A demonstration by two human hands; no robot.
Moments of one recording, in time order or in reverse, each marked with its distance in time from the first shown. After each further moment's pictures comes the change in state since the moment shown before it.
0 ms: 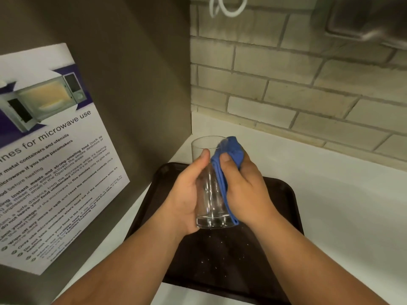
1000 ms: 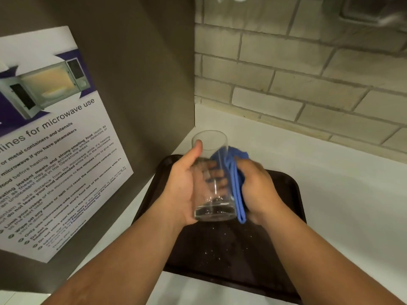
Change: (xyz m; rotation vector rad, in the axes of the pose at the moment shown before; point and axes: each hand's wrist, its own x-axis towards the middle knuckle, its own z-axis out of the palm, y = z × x) left_hand -0.004 0.005 -0.010 -0.041 0.141 -0.082; right_hand -0.003 0.018 -0.005 0.278 -0.061 0.251
